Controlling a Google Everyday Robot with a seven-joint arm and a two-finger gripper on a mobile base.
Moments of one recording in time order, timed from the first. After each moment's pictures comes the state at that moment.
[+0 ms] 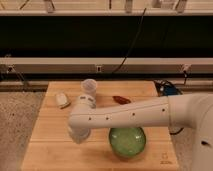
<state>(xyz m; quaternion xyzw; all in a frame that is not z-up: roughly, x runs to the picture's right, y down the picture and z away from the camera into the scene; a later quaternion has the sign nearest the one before) -0.127 0.245 0.695 -0.23 -0.28 -0.48 0.80</state>
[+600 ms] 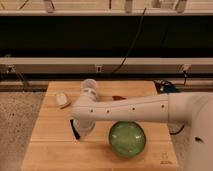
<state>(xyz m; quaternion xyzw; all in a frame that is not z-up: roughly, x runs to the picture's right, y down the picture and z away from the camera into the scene) -0.108 0.223 0.722 -0.25 -0.25 -0.48 0.80</state>
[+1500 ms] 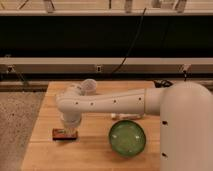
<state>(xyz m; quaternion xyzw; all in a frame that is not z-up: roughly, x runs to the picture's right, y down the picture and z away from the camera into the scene) -0.191 0.213 0.740 -0.23 -0.31 -0.53 0.76</state>
